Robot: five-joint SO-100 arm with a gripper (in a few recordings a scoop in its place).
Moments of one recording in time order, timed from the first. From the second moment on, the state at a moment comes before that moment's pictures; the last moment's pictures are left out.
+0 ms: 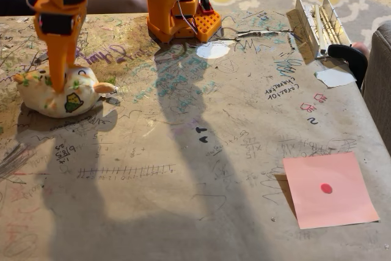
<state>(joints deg) 51.7 97.7 125.4 57.5 -48.7</state>
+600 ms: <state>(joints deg) 45.8 83.8 108.4 61.4 -49.7</state>
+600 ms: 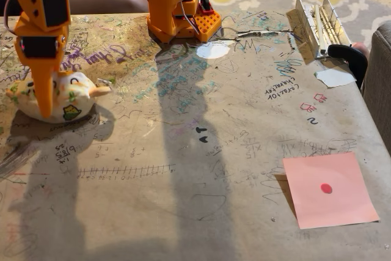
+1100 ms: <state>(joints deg) 39.6 105.0 126.9 54.1 -45.6</state>
